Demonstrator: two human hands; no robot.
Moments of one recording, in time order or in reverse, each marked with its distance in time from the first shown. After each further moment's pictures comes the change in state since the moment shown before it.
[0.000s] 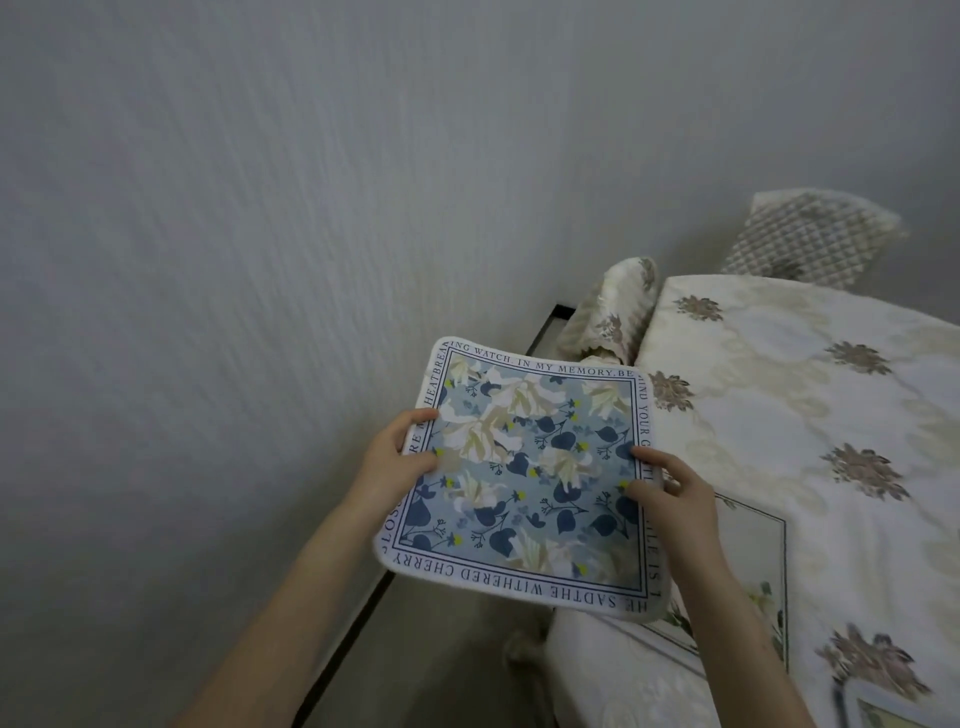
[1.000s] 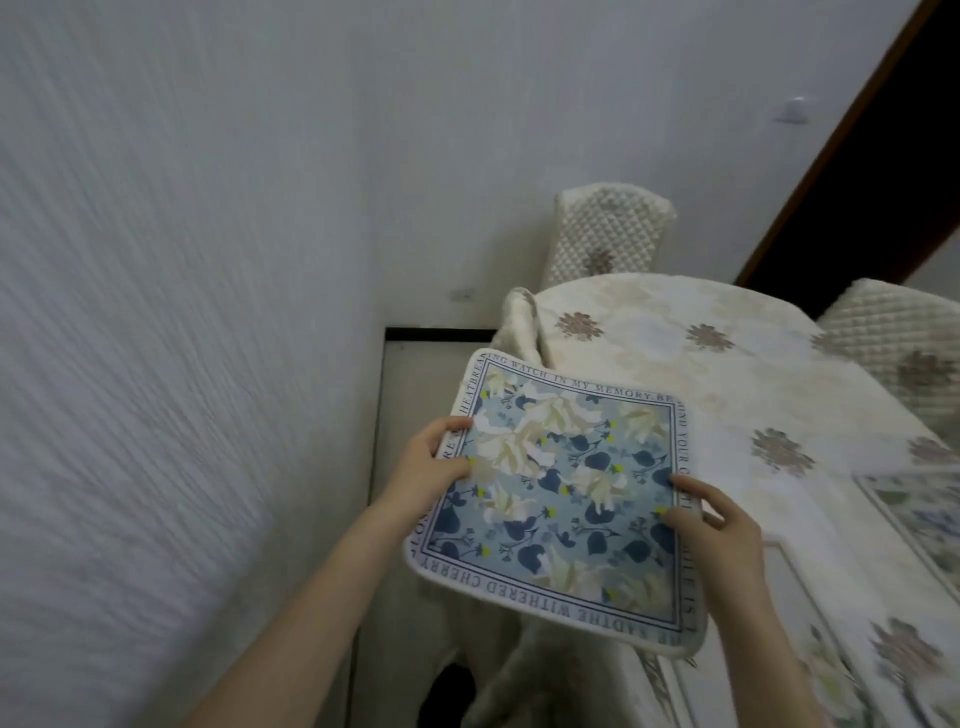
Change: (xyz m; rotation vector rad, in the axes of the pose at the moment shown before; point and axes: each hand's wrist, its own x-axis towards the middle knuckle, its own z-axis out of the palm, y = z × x) left_hand 0.367 0.078 0.023 0.077 -0.621 0.075; right_hand 0.157 -0.064 0.134 0.061 0.635 0.098
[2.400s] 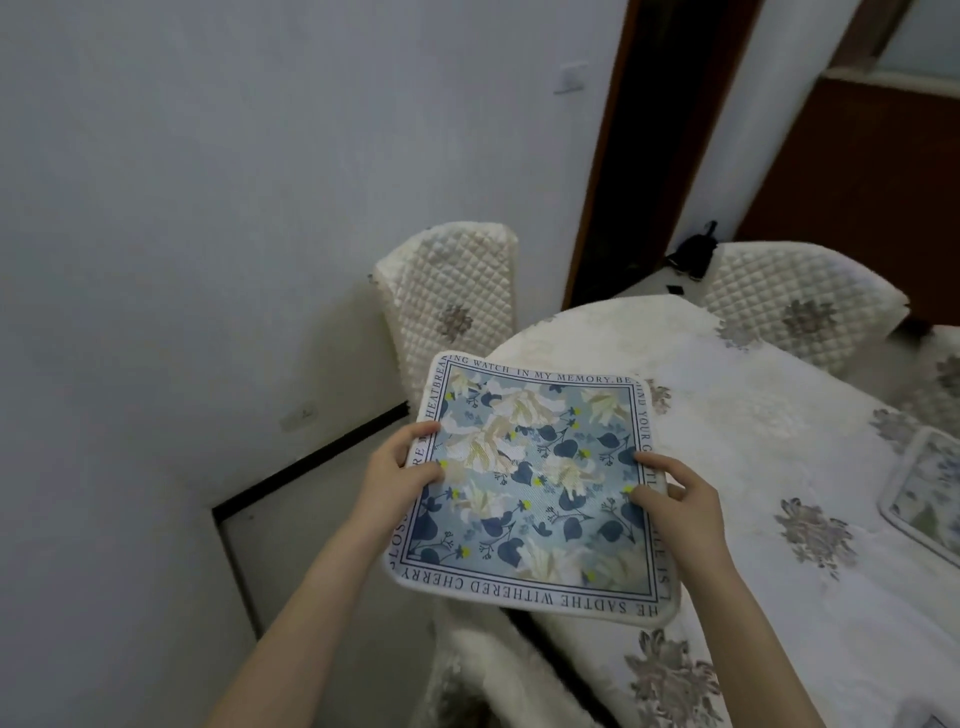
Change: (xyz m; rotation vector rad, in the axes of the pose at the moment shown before) left_hand 0.541 0.165 0.081 0.122 -0.430 0.038; right_hand 0.418 -0.107 0.139 0.100 0.456 0.135
